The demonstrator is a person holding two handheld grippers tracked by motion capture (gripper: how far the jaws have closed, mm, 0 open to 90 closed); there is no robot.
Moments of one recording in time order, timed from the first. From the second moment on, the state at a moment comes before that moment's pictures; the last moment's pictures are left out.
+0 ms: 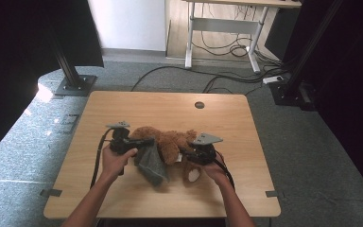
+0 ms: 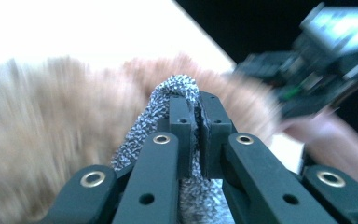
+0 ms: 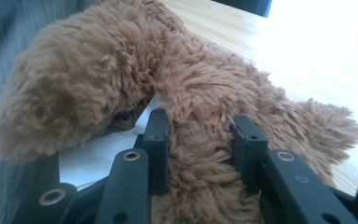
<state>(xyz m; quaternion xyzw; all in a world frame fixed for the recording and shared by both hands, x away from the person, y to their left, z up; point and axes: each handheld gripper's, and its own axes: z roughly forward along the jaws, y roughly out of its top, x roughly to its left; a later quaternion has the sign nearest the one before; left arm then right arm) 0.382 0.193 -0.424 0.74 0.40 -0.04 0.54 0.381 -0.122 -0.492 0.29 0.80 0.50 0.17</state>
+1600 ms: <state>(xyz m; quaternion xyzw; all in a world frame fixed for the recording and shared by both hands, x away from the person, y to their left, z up) 0.364 0.157 -0.494 0.75 0.38 -0.04 0.54 0.339 -0.137 -0.518 0.29 0.80 0.51 0.10</state>
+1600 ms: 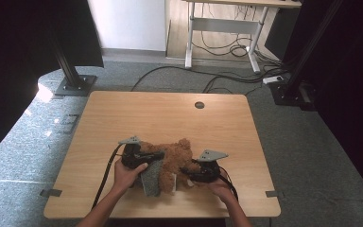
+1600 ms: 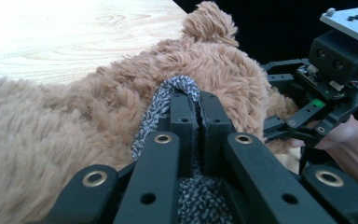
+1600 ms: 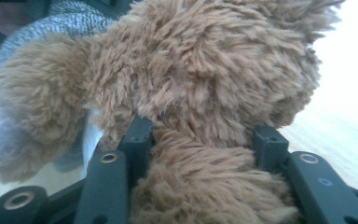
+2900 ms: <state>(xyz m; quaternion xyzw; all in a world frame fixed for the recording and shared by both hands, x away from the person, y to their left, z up) 0.376 0.250 -0.476 0.72 0.48 0.05 0.50 0.345 -0.154 -0.518 0.30 0.78 0.50 0.21</state>
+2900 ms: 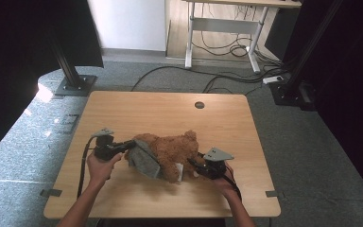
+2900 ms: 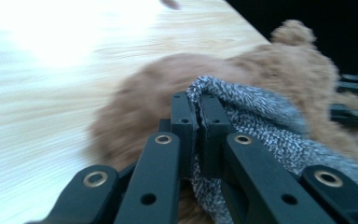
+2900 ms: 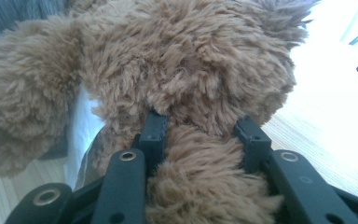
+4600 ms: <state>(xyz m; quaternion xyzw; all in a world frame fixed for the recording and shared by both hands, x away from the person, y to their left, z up) 0.405 0.239 -0.452 0.67 0.52 0.07 0.53 0.347 -0.155 -0.524 0.30 0.77 0.52 0.19</state>
